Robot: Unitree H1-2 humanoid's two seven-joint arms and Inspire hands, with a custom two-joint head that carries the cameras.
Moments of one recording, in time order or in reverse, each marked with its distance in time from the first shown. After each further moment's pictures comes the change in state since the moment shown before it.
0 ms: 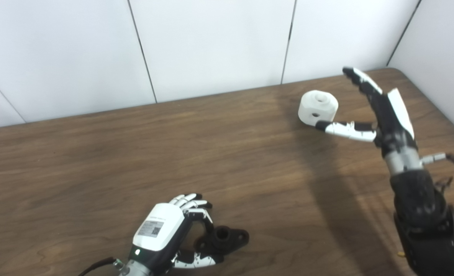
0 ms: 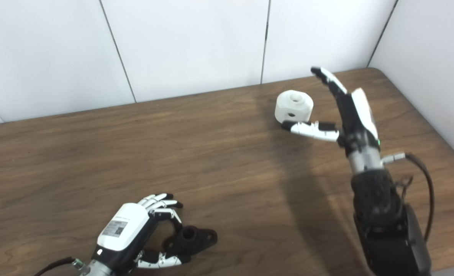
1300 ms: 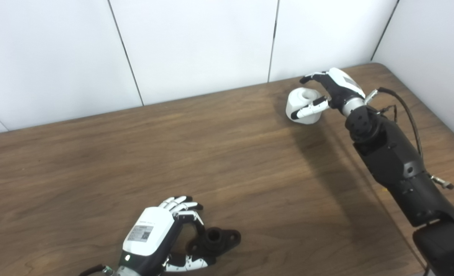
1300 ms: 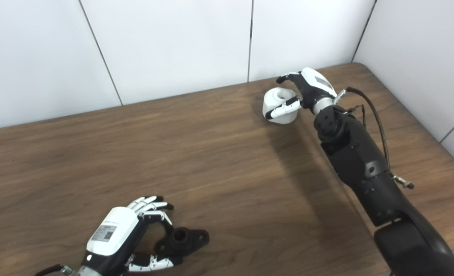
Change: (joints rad) left arm 0.007 -0.007 0.025 0.002 -0.004 -0.016 -0.009; right arm -0.382 -0.158 0.261 0.620 -0.193 0.062 0.178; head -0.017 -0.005
